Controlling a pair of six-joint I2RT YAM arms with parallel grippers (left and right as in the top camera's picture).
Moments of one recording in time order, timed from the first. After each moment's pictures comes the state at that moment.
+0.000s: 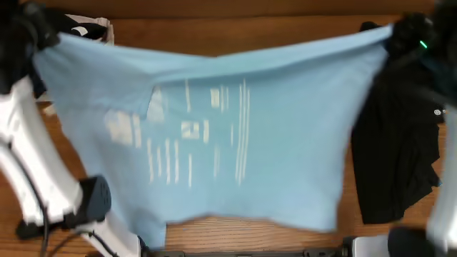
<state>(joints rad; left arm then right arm) 0.22 1.98 2.75 -1.51 -0.16 -0.20 -0.10 1.65 2.03 -1.07 -0.12 0.25</state>
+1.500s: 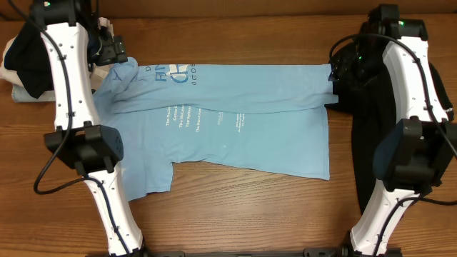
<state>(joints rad) 0.17 2.43 2.75 -1.68 -0.09 -0.15 -0.10 2.14 2.01 -1.32 -0.19 0.20</state>
